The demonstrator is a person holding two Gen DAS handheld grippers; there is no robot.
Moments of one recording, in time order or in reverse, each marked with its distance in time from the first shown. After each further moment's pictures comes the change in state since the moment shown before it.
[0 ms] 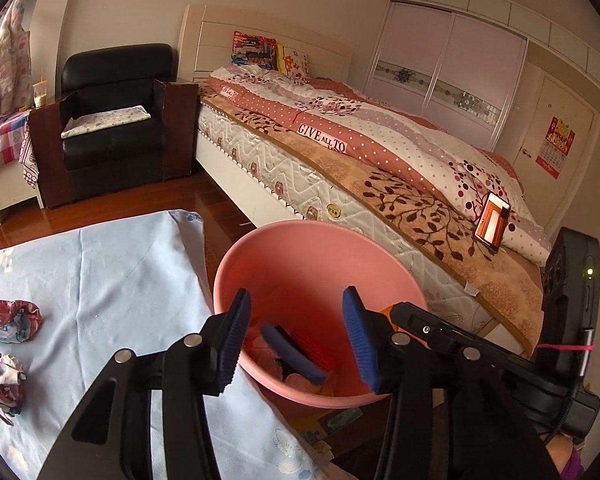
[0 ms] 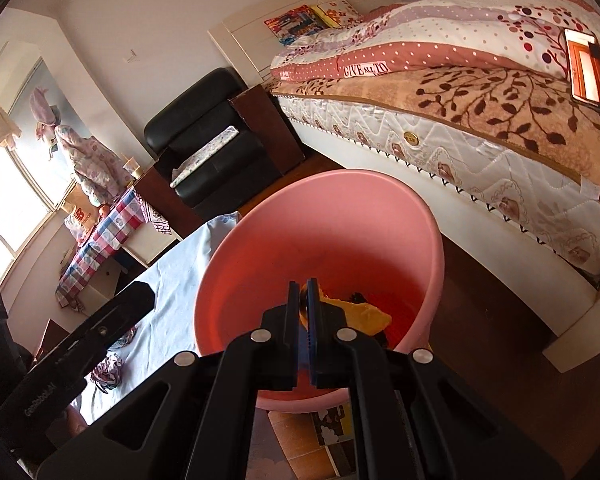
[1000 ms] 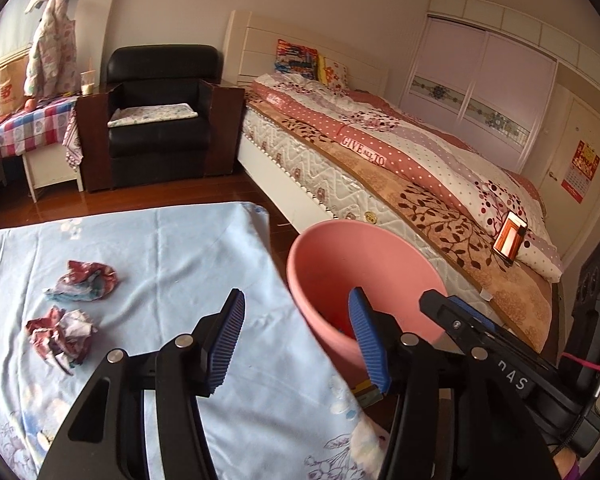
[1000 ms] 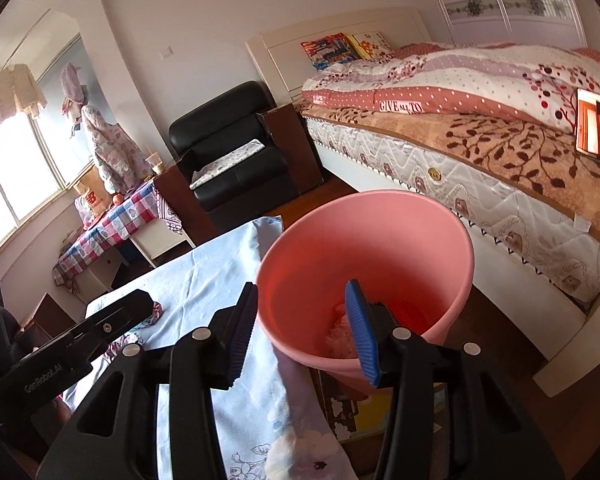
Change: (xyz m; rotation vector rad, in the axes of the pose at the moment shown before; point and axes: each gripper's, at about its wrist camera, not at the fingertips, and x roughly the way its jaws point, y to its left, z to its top) left arm -0.081 0.045 -0.023 -0.089 -0.029 0.118; right arm -0.046 0.068 -0.036 -0.164 -0.105 -0.001
